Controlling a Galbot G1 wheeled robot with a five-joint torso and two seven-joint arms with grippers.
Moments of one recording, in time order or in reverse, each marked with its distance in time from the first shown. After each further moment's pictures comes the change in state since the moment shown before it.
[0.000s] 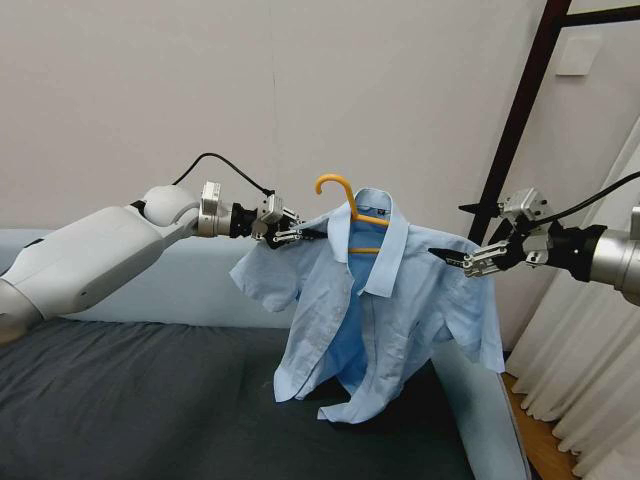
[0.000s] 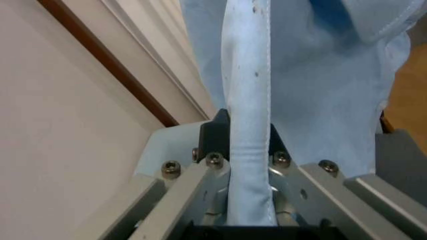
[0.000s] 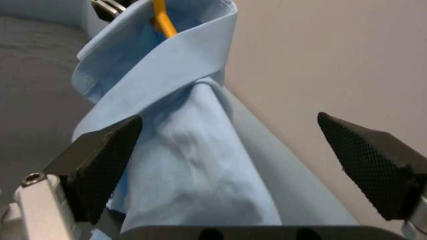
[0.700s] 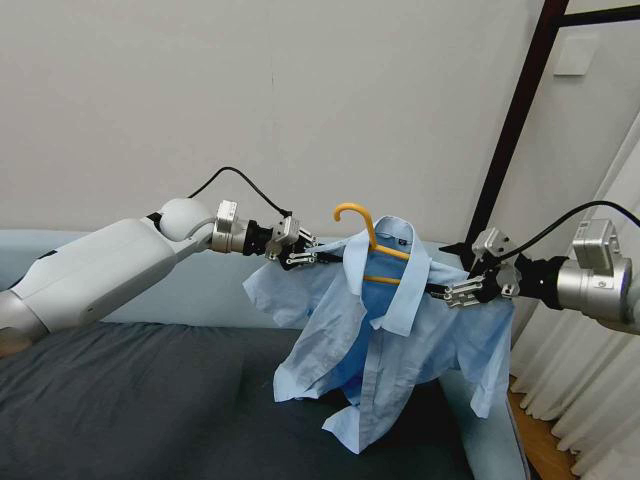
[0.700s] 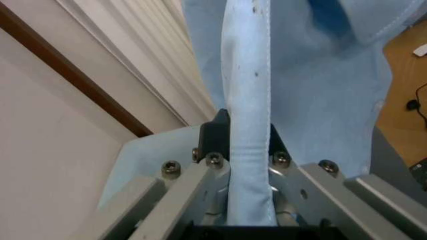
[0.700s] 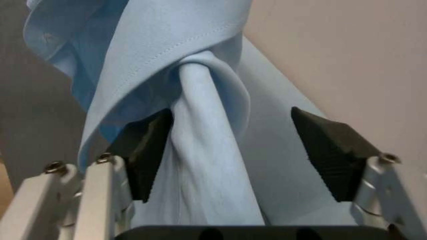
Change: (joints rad) left arm 0.031 -0.005 0.001 -0.081 0.050 0.006 -0.006; right arm -0.026 0.026 -0.044 0.024 -0.078 -0.133 -0.008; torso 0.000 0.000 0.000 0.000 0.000
